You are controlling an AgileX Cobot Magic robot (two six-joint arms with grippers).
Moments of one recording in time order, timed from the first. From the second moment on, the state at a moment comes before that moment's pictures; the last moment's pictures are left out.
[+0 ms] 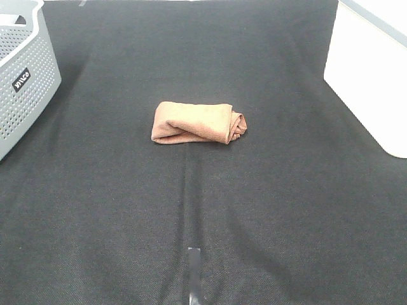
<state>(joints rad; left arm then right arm) -0.15 0.12 -0.50 -0.12 1.06 0.16 0.18 0.18 -0.51 0.09 1.07 -0.14</state>
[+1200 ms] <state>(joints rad) 0.02 0.00 -0.50 -0.12 1.05 0.16 0.01 -0.01 -0.51 0.09 1.07 -0.14</state>
